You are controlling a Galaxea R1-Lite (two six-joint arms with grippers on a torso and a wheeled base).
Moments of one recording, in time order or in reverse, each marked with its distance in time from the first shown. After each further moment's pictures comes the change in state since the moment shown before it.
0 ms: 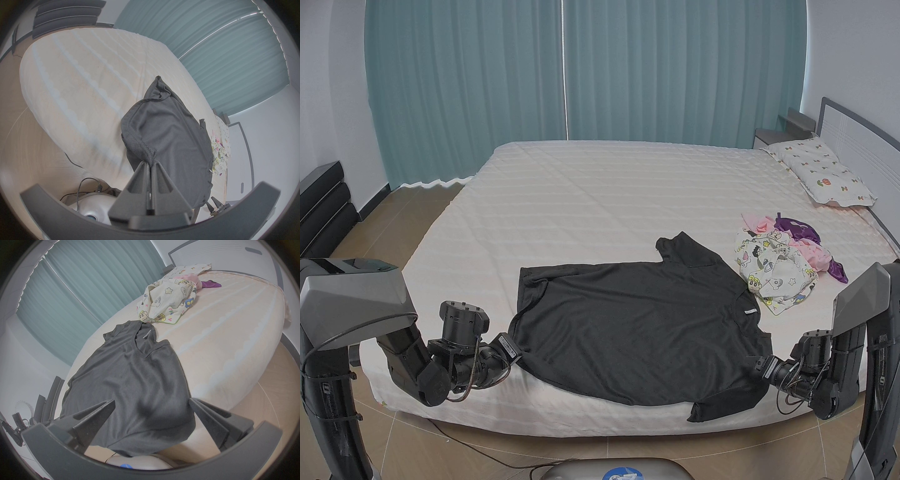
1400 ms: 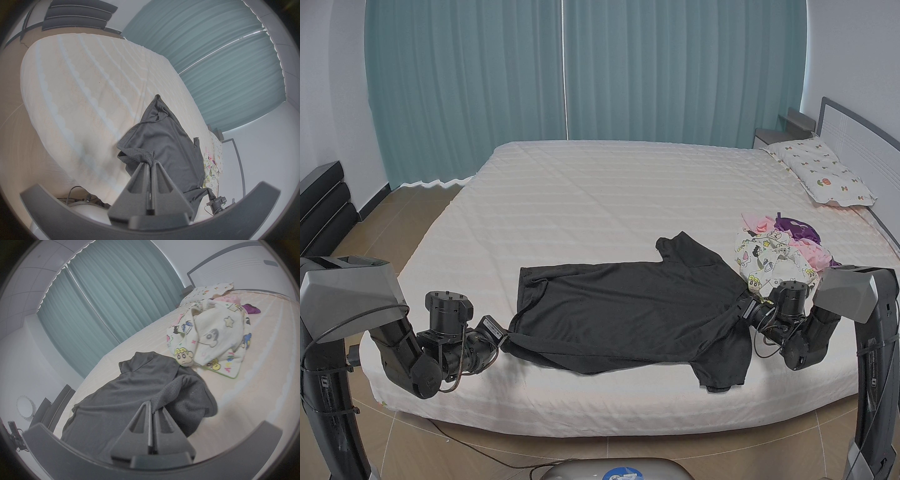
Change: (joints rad) left arm 0.079 0.015 -0.022 -0.103 0.011 -0.069; right arm 0.027 0.081 -0.647 0.269 -0.003 -0.046
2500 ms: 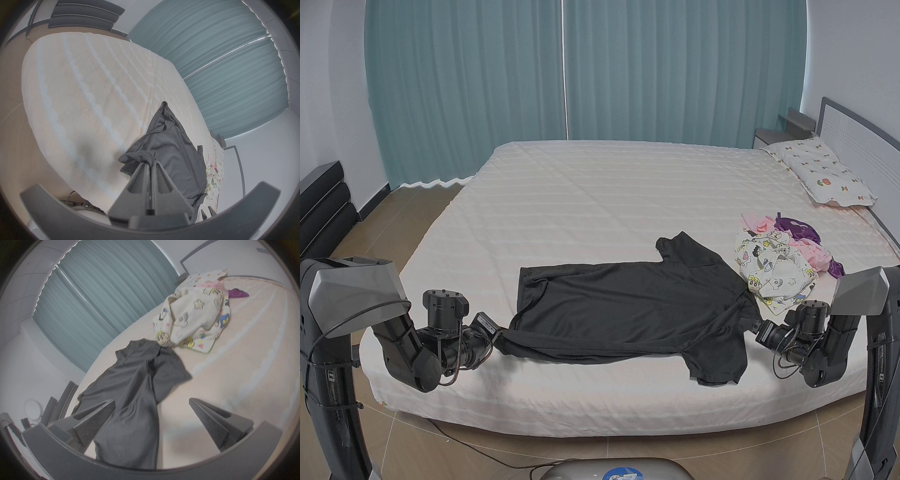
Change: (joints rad) left arm 0.052 0.053 -0.050 0.000 -0.001 -0.008; right arm -0.083 -0.048 0.308 -0.115 0.182 0.005
